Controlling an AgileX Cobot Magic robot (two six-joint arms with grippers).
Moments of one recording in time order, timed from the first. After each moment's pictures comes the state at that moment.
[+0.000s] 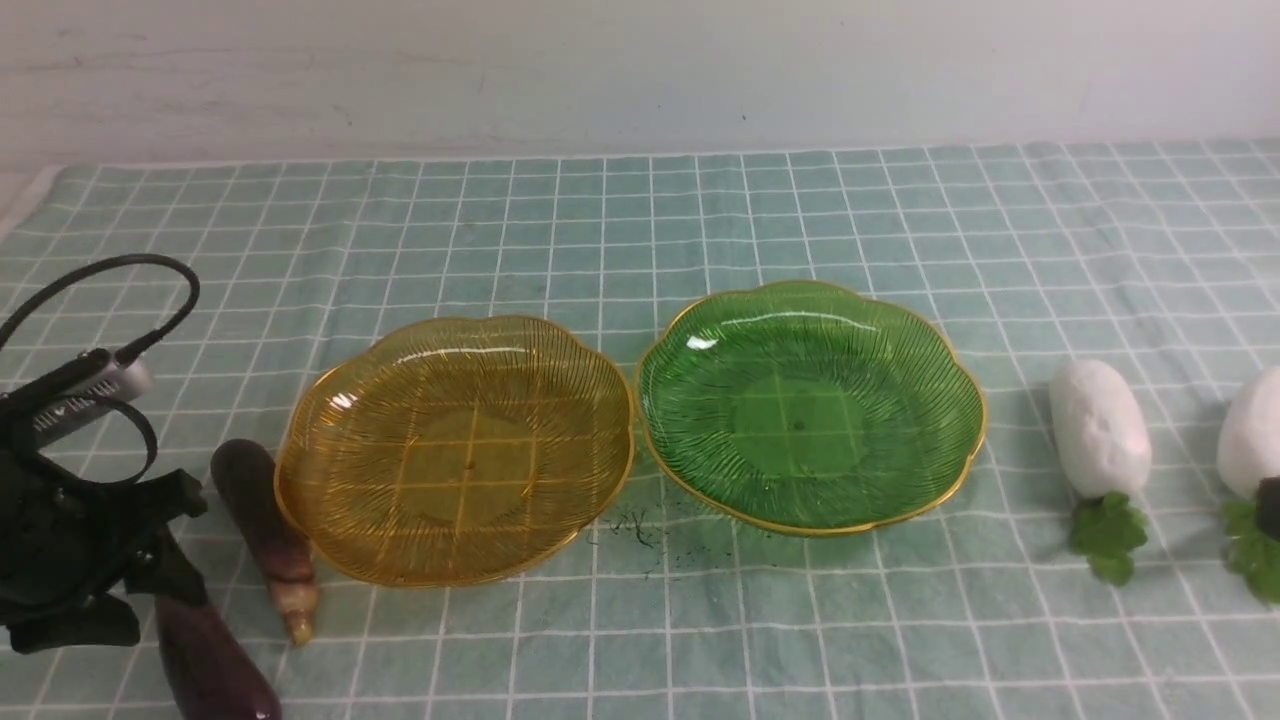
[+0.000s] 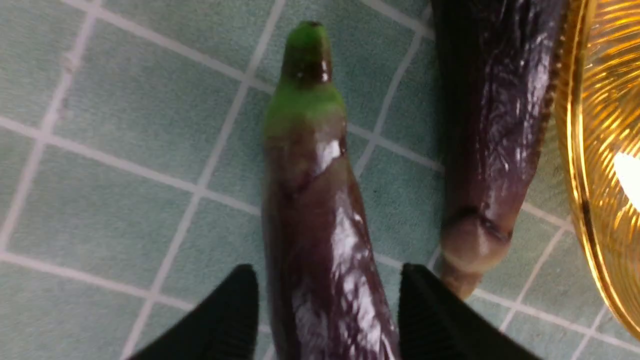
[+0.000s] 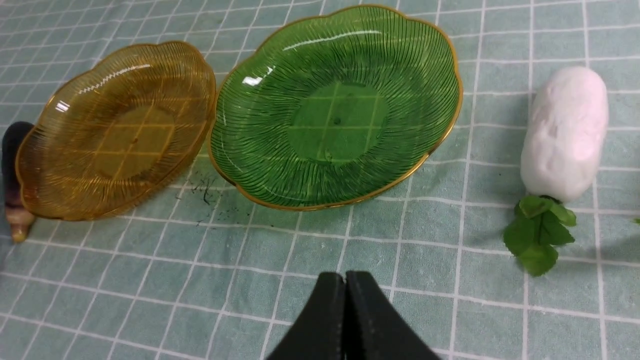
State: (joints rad) right arm 0.00 0.66 -0.67 0.53 0.87 -0.31; left arm 0.29 1.58 -0.84 -0.38 0.78 0.05
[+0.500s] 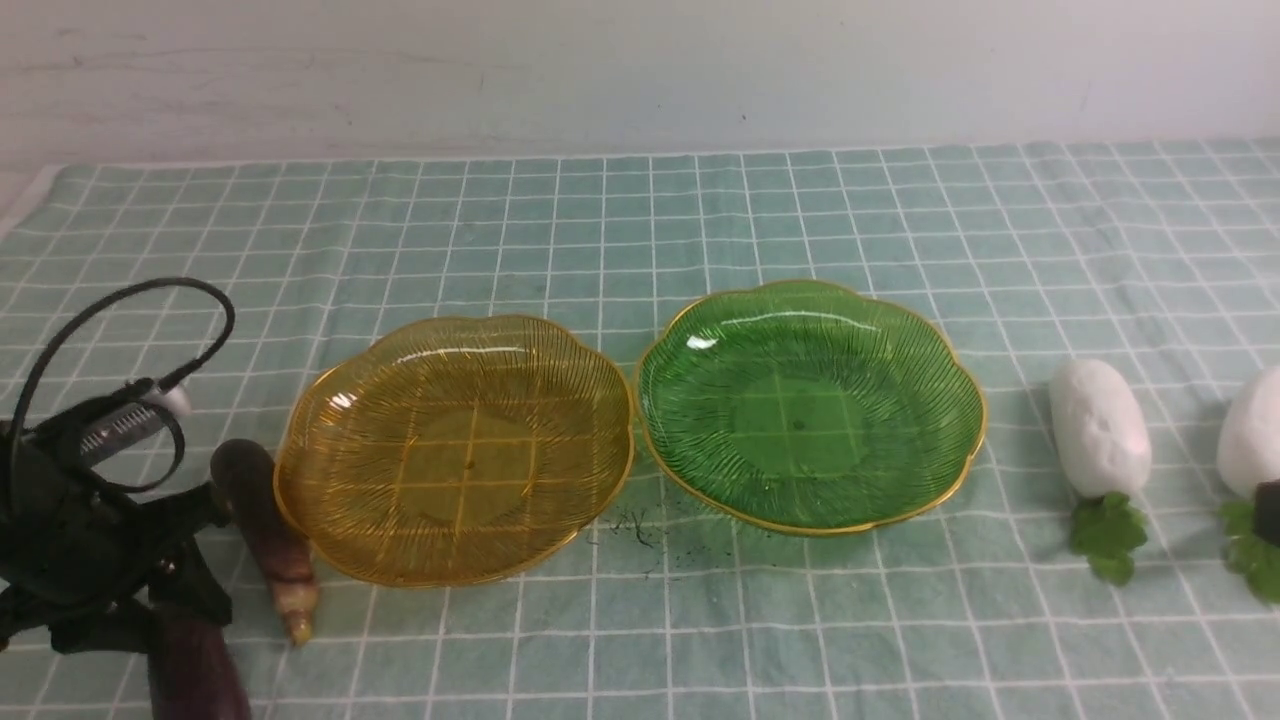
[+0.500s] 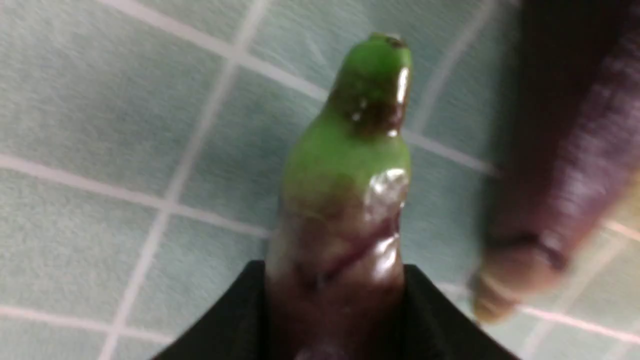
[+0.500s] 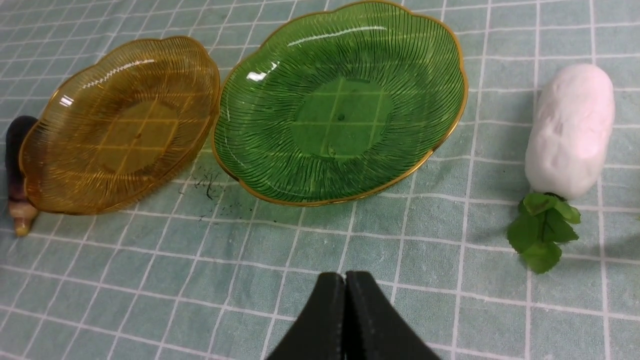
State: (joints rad) right arm 0.00 0.66 -0.67 0.54 0.88 -0.32; left arm 0.28 1.68 -0.93 -0.39 0.87 0.08
